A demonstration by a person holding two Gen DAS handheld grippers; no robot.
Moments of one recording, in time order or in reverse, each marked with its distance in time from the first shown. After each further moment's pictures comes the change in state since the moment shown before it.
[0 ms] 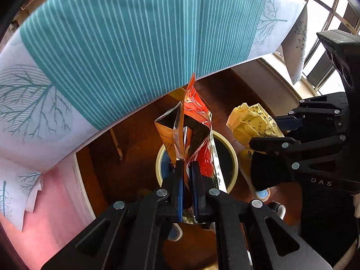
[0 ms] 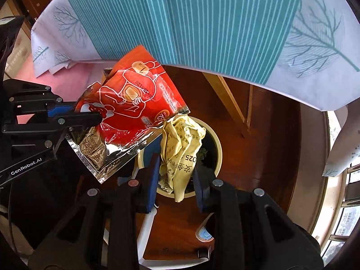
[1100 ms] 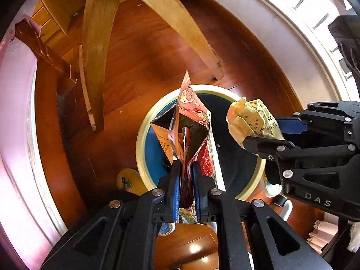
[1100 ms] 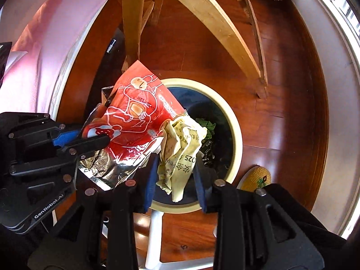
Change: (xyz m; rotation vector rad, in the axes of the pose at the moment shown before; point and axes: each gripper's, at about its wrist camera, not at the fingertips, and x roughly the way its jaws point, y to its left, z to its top) left arm 0.206 0.020 -0.008 -0.085 0.268 -0.052; right arm 0.180 -0.046 0.010 0.187 0.224 0.037
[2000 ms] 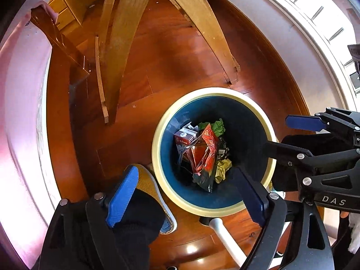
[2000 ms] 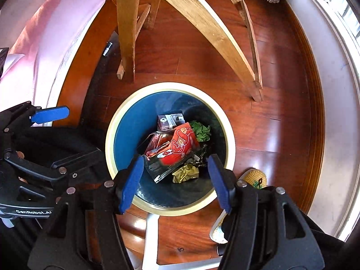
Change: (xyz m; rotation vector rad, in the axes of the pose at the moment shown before) left arm -0.008 0.019 -0.003 -0.089 -0.001 0.037; right arm -0.007 -0.006 0.000 0.003 -0.026 -0.024
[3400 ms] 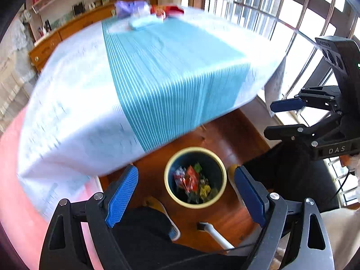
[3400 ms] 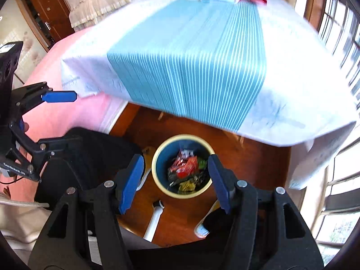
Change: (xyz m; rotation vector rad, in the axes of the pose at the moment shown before) left arm -0.357 -0.015 -0.047 0.145 -0.359 -0.052; right arm -0.321 0.078 -0.019 -0.233 -0.276 0.008
